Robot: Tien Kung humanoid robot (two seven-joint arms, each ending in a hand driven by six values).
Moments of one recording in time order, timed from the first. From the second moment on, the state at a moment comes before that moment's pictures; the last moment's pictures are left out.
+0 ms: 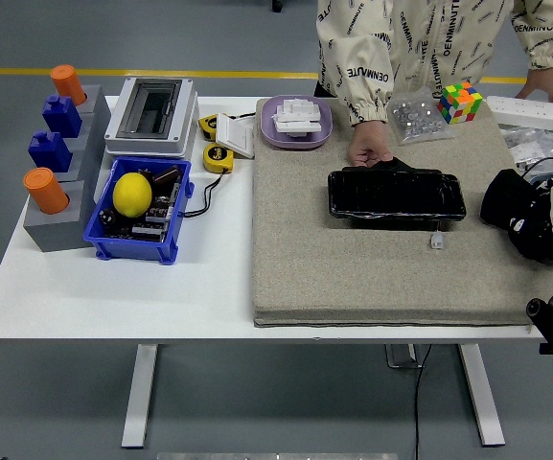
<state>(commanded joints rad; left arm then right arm) -0.07 0.21 -1.39 -0.22 1.07 0.02 0.14 0.52 -0.24 1.03 0.63 -1.98 -0.60 -0.15</state>
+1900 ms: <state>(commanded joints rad) -0.07 0.22 -1.41 -0.22 1.08 0.02 0.14 0.56 -0.23 1.03 0.76 -2.06 -0.61 -0.21</state>
